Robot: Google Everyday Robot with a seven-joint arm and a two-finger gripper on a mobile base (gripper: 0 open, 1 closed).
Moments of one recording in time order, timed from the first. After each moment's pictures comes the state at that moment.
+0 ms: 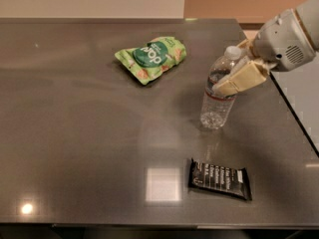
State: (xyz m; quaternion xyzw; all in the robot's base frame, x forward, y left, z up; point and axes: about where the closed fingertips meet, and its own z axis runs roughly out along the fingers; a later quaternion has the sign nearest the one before) arm 0.494 -0.137 0.963 -0.58 0.72 0.20 0.32
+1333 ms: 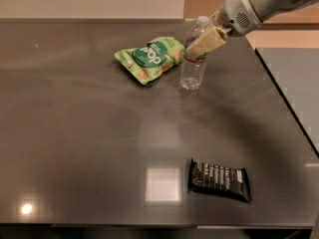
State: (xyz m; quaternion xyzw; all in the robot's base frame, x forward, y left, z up) arm 0.637 -0.104 0.966 -0.55 0.73 0.19 0.35
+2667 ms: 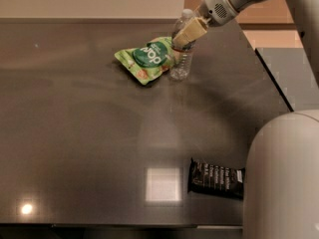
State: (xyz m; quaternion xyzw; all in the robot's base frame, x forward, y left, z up) arm 0.702 -0.071 0.958 -0.55 0.74 0.20 0.34
